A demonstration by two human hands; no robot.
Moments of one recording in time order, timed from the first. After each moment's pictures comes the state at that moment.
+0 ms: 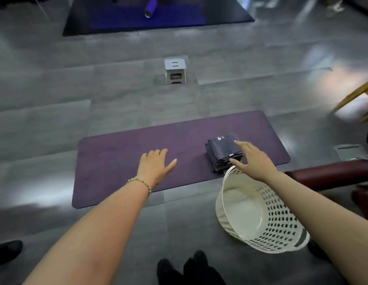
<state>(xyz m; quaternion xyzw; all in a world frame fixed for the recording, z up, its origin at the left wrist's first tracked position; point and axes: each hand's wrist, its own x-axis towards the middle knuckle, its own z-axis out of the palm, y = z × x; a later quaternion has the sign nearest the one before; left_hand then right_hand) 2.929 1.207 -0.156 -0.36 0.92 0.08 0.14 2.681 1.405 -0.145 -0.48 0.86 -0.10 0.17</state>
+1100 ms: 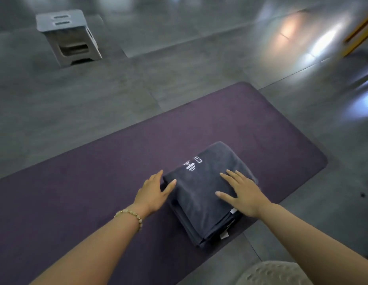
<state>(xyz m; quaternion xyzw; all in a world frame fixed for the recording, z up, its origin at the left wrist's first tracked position) 2.440 1.018 -0.776 -0.32 0.85 0.39 0.16 2.300 1.250 -0.747 -0.31 0.89 -0.06 0.33</state>
